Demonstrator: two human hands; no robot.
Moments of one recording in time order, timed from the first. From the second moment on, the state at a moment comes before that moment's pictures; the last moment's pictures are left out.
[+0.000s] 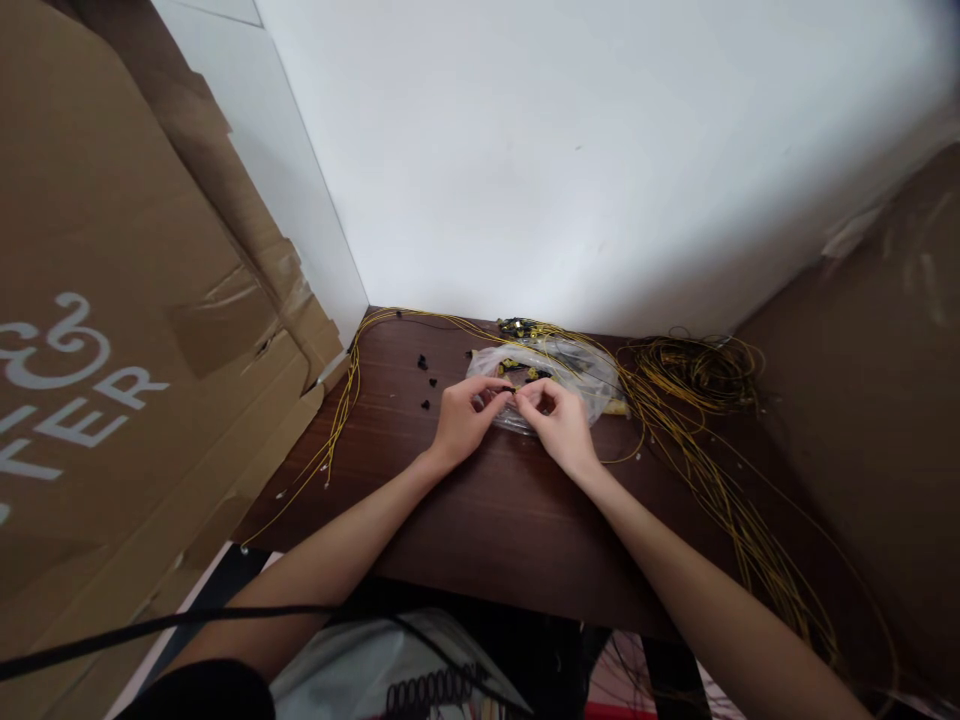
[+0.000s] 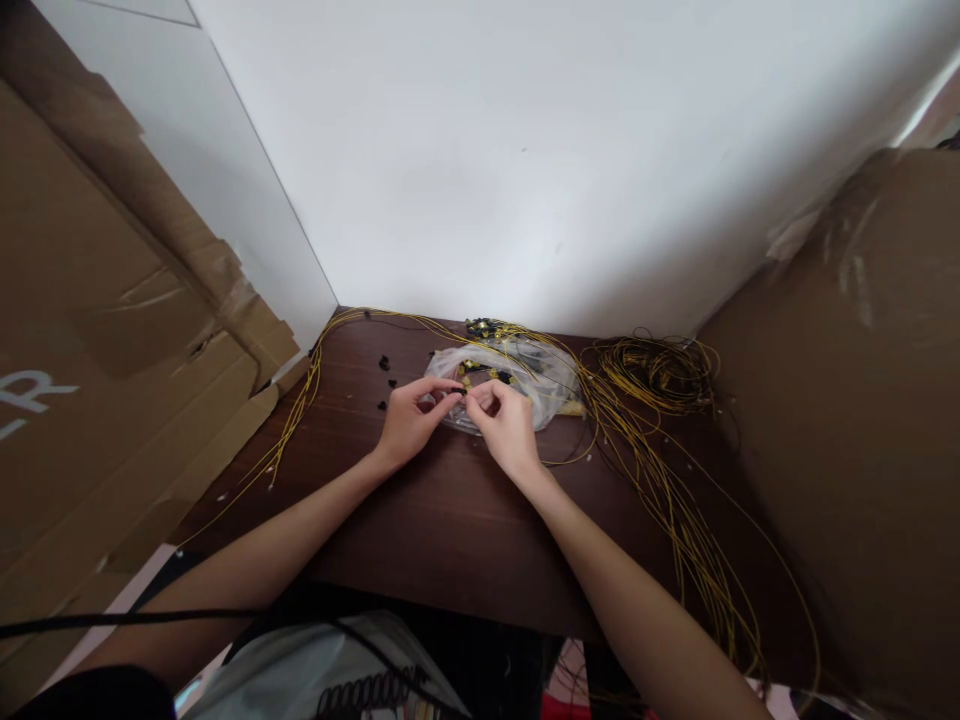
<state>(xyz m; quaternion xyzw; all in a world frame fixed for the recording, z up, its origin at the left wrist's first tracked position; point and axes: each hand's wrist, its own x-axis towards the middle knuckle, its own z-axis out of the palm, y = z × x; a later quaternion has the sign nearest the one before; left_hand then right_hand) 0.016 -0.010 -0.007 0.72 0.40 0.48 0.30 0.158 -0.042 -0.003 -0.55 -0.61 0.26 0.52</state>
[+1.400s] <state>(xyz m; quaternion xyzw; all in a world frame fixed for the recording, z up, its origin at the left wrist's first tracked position) 0.016 -0.011 -0.006 0.77 0.37 0.46 0.25 0.162 -0.046 -0.001 -0.54 -0.73 0.05 0.42</state>
